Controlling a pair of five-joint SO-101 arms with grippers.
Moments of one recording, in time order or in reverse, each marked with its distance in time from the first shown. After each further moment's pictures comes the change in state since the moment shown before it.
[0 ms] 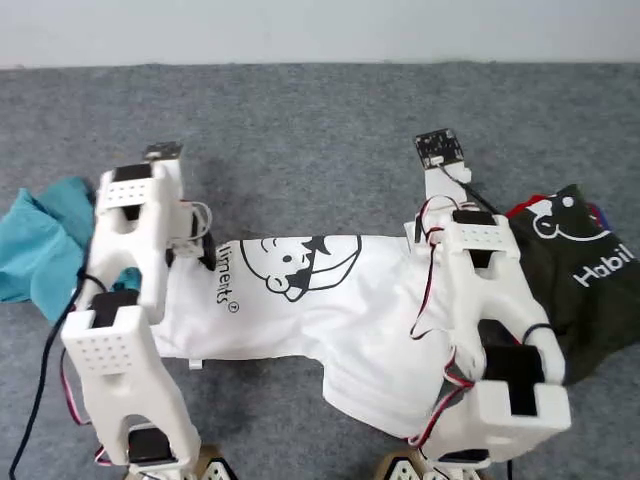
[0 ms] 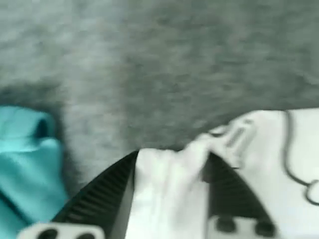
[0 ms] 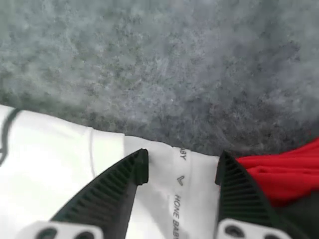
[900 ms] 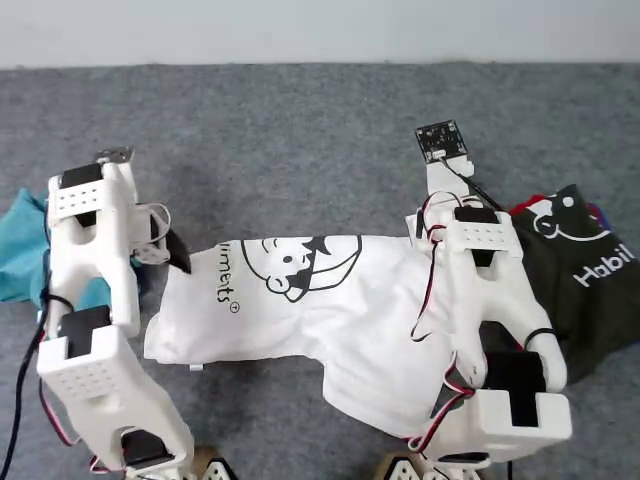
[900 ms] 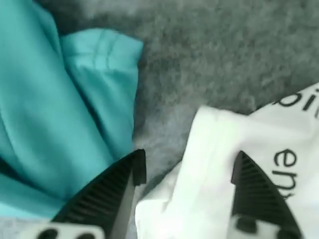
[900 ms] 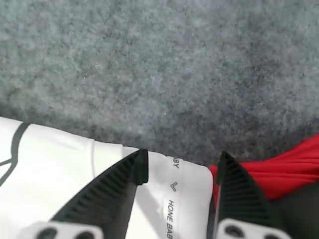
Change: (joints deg) left arm -9.5 -9.8 3.7 7.5 0.3; right arm 0.0 -4.0 -1.0 1.1 0.0
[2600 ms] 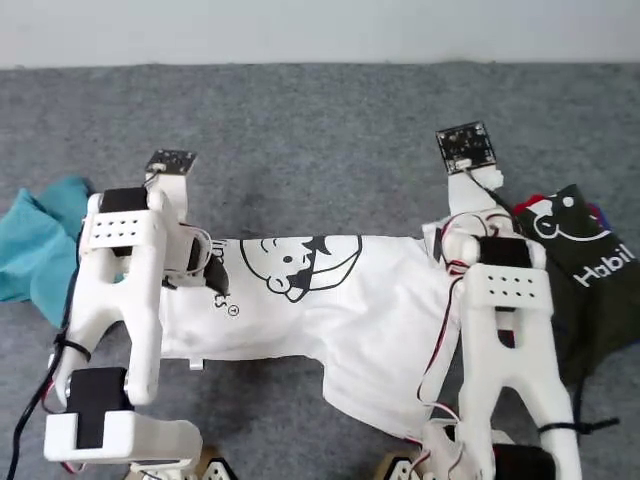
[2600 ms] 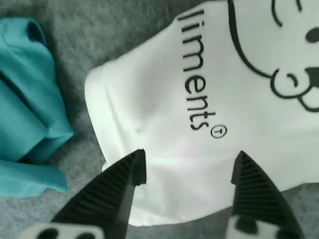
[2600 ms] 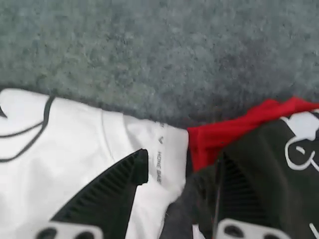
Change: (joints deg) left arm 10.7 -24.0 21.6 -3.6 -5.5; right arm 1.4 -26.4 10.5 8.4 0.6
